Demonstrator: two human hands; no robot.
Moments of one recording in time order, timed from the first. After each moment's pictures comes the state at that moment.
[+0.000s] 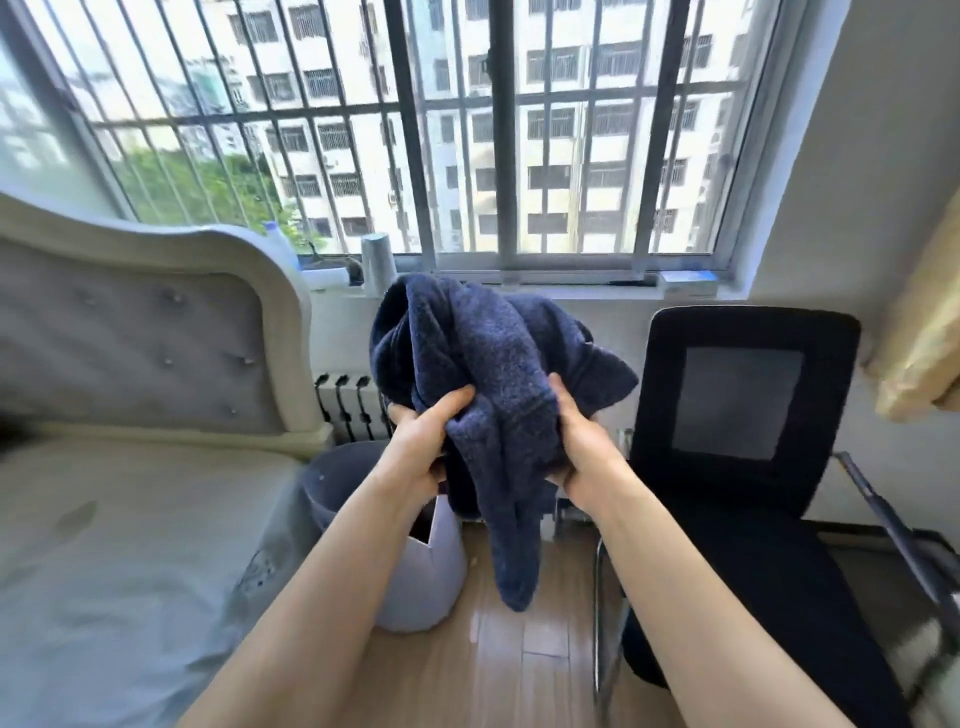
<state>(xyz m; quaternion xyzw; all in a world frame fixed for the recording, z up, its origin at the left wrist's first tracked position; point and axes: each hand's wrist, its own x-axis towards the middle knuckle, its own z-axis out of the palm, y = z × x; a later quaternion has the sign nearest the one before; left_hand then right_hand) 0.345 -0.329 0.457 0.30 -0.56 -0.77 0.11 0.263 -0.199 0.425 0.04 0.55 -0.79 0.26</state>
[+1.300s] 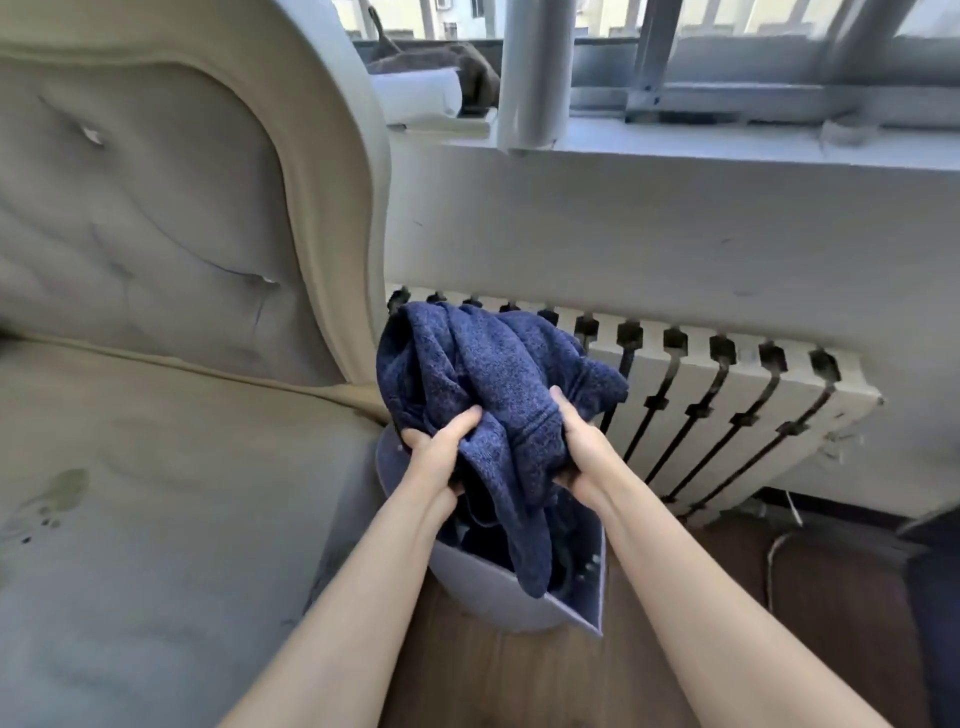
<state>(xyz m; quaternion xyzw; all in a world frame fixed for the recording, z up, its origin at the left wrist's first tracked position) 0.120 -0.763 0.148 0.48 -0.42 -0.76 0.12 0.030 -0.642 0.131 0.14 0.55 -0.71 0.43</state>
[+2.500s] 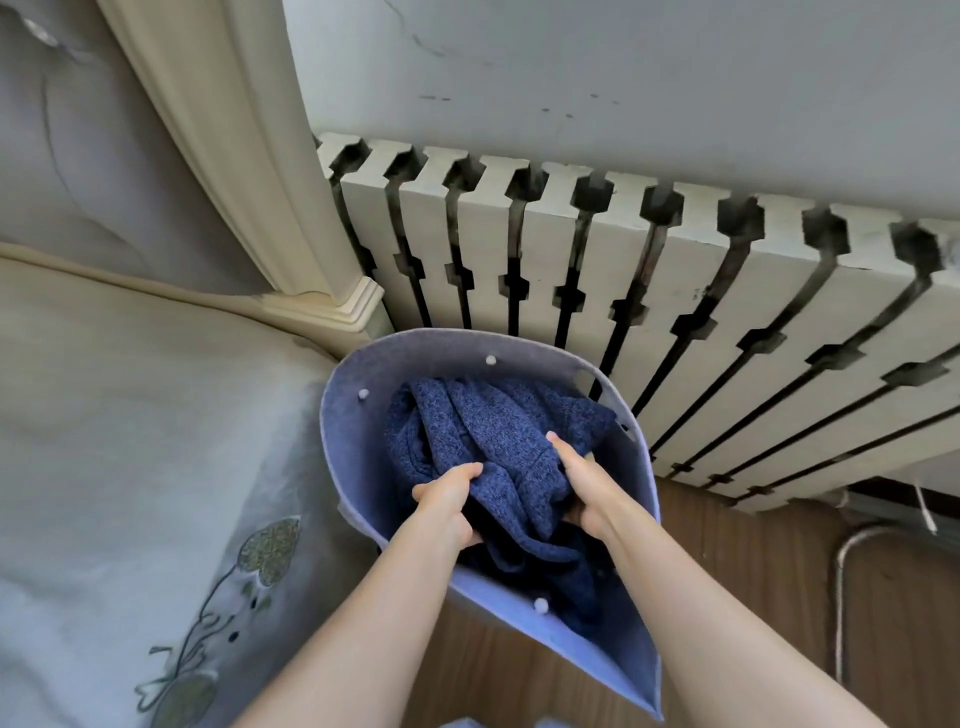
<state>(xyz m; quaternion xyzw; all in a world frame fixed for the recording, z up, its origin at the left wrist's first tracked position) 0.083 -0.791 -0.158 0.66 -0.31 -0.68 -0.03 -0.014 -0.665 -0.163 0.18 0.60 -0.62 0.47</state>
